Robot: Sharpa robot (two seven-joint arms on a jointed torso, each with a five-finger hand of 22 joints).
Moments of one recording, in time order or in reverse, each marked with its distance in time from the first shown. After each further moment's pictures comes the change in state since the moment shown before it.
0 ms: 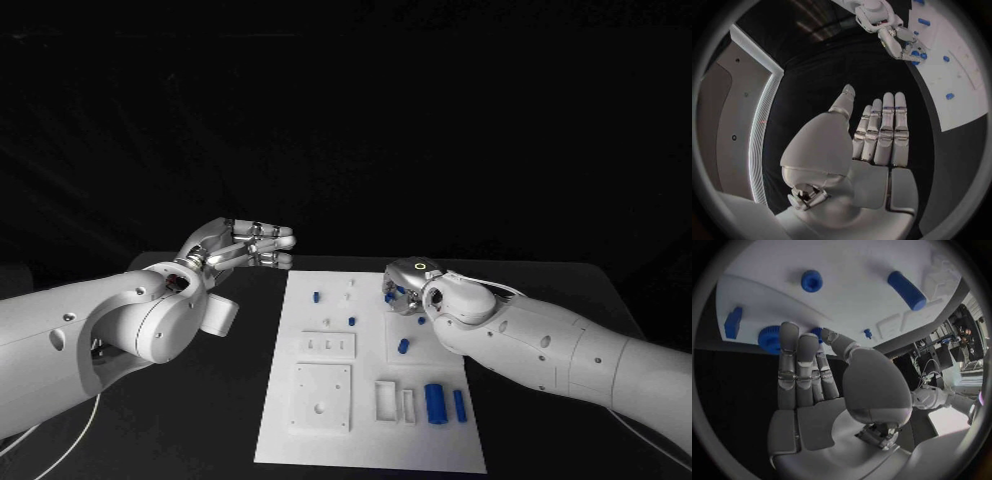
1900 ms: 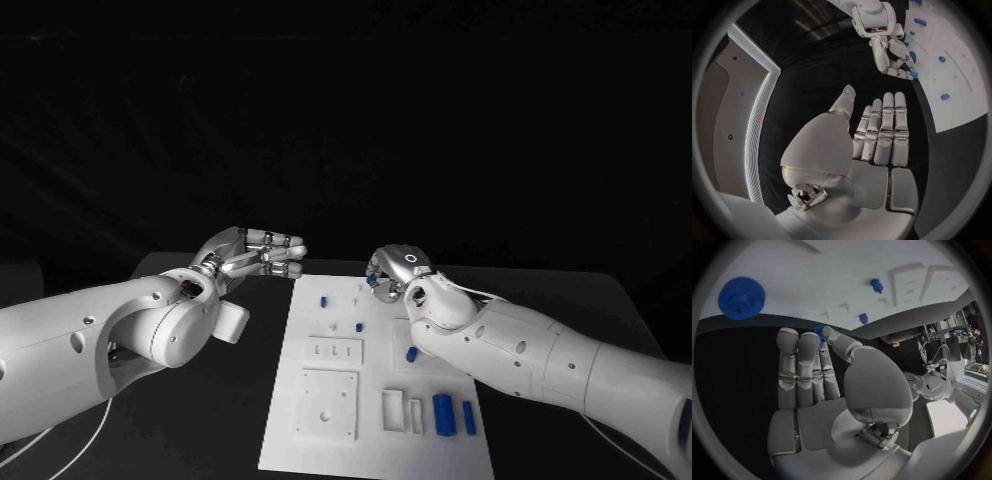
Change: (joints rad) left arm 0.001 0.026 0.000 -0.015 -0.002 -0.001 -0.024; left_hand 0.004 0.004 0.000 0.005 0.000 -0.007 0.000 0.000 -0.001 0.000 0.000 0.000 0.000 0.000 0.000 0.000 0.000 0.000 0.007 -0.007 -0.005 -0.003; right arm 0.018 0.104 0.015 -0.034 -0.015 -0.235 -0.126; right_hand 0.006 0.035 0.052 0.011 -0.086 0.126 -0.034 -0.006 0.007 0.144 -0.052 0.000 0.002 0.004 -0.039 -0.022 0.019 -0.038 0.017 -0.046 0.026 0.210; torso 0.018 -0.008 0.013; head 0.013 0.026
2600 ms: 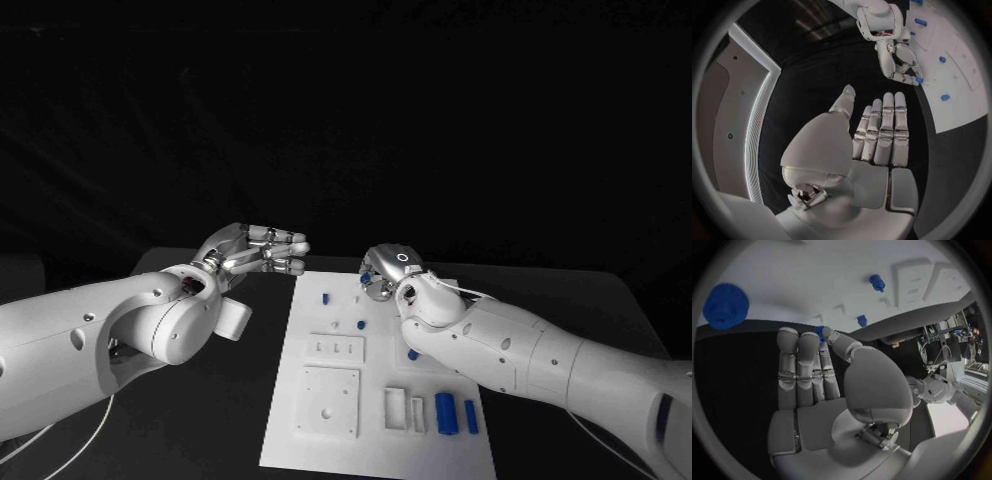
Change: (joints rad) left arm 0.011 0.008 0.000 0.007 -0.001 0.000 -0.002; left_hand 0.000 0.000 0.000 0.000 0.000 0.000 0.000 0.000 0.000 0.000 0.000 0.000 0.000 0.000 0.000 0.000 0.000 0.000 0.000 0.000 0.000 -0.001; right arm 0.002 0.048 -0.002 -0.055 0.002 0.000 0.003; right_hand 0.000 0.000 0.004 -0.004 -0.003 0.000 0.002 0.001 0.000 -0.001 0.001 -0.001 0.000 0.000 0.000 -0.004 0.000 -0.007 0.011 -0.003 -0.029 0.025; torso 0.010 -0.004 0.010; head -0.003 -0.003
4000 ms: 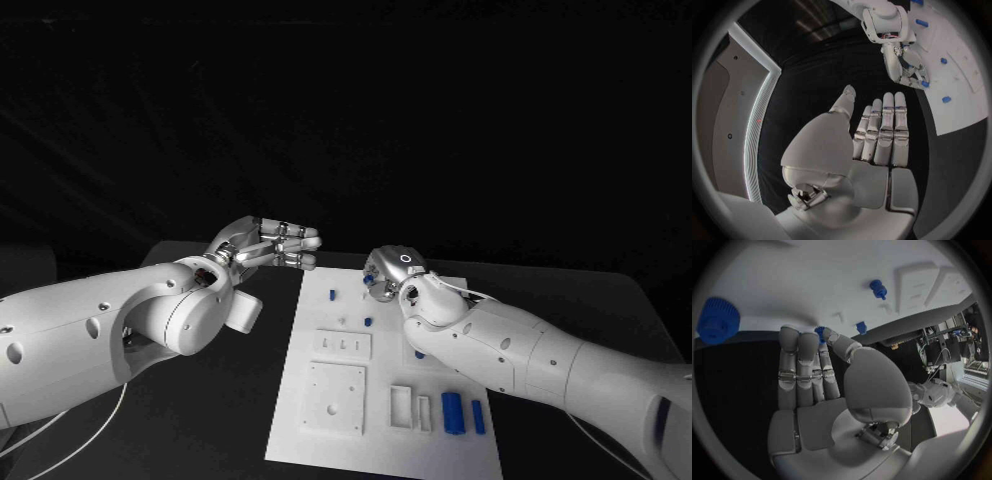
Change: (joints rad) left arm 0.012 0.007 0.000 0.005 -0.004 0.001 -0.009; left_hand 0.004 0.004 0.000 0.000 0.000 0.000 0.000 0.000 0.000 0.000 0.000 0.000 0.000 0.000 0.000 0.000 0.000 0.000 0.000 0.000 0.000 0.000; right arm 0.001 0.036 -0.010 -0.053 0.020 0.008 0.028; right_hand -0.014 -0.014 -0.033 0.005 0.008 -0.056 0.014 0.006 -0.001 -0.063 0.024 0.003 0.003 -0.001 0.006 -0.024 -0.011 0.005 0.011 0.011 -0.123 0.003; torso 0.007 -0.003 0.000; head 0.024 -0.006
